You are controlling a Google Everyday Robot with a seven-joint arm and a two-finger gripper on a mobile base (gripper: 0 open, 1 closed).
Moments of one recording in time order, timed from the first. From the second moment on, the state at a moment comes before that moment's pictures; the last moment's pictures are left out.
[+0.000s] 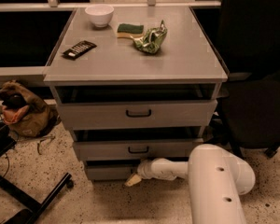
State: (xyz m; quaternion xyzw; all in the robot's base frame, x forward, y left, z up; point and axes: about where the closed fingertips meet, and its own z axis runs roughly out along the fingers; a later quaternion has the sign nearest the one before) arm 0.663 0.013 0.193 -0.48 0.80 0.14 0.34
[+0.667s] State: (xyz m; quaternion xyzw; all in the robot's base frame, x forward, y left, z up) arm 0.680 0.026 0.182 -0.49 0.80 0.13 0.32
